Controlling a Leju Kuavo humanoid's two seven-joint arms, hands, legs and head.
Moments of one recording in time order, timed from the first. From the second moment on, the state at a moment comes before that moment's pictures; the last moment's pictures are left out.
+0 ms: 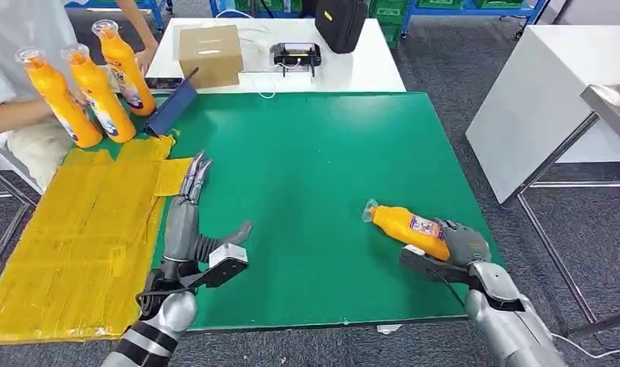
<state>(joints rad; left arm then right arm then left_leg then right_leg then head) -0.24 -0.04 -0.39 -1.29 -0.82 0.68 -0.31 -0.28 -0.30 0.26 -0.84 1.07 -0.14 0.05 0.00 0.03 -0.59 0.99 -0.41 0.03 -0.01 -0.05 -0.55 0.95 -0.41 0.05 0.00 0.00</state>
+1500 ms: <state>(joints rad) -0.16 -0.05 -0.43 -1.51 -0.28 0.13 -0.38 -0.17 0.15 0.57 -1.31 0.57 -0.33 -0.33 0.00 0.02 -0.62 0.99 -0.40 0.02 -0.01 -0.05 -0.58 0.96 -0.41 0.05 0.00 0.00</state>
